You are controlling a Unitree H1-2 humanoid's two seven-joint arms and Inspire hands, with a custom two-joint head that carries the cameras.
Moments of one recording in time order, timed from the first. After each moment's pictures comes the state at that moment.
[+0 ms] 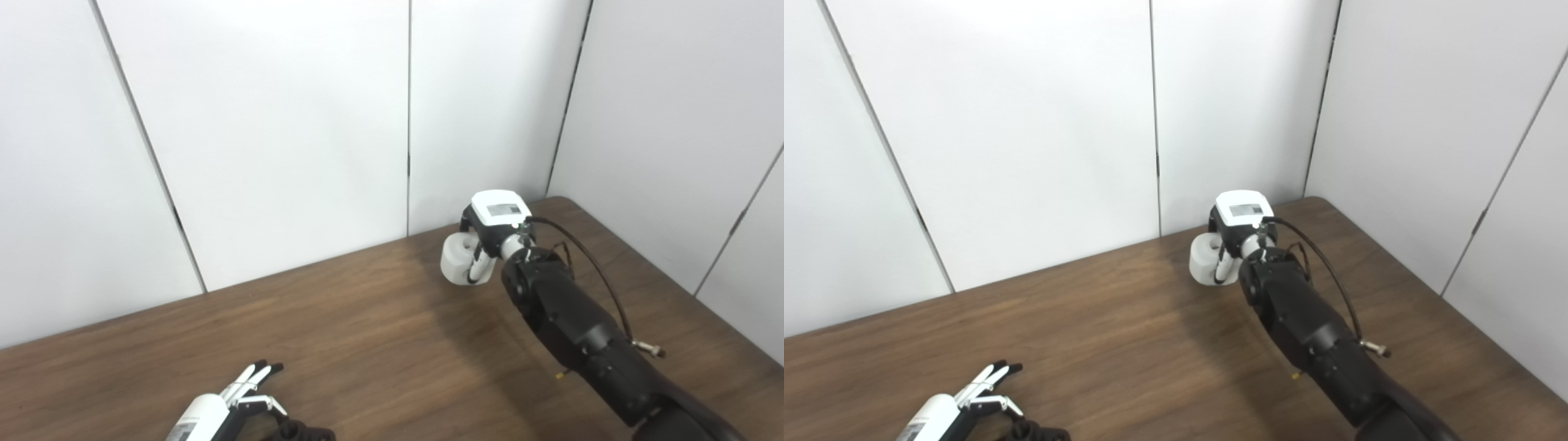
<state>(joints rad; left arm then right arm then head) -0.33 0.40 -0.56 0.26 0.57 -0.36 0.03 -0.55 -0.54 0.20 0.24 -1.05 0.40 0.19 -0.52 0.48</state>
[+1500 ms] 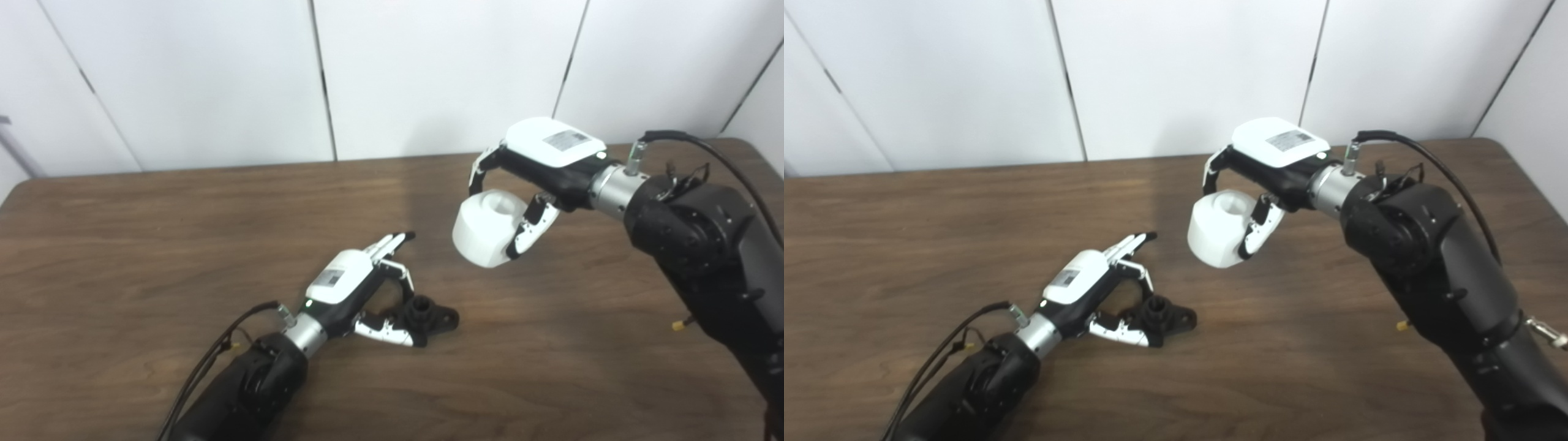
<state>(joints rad) -0.34 0.27 -0.59 0.24 0.63 -0.21 0.01 -0.55 -0.56 0.29 -0.42 -0.72 0.23 0.75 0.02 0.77</state>
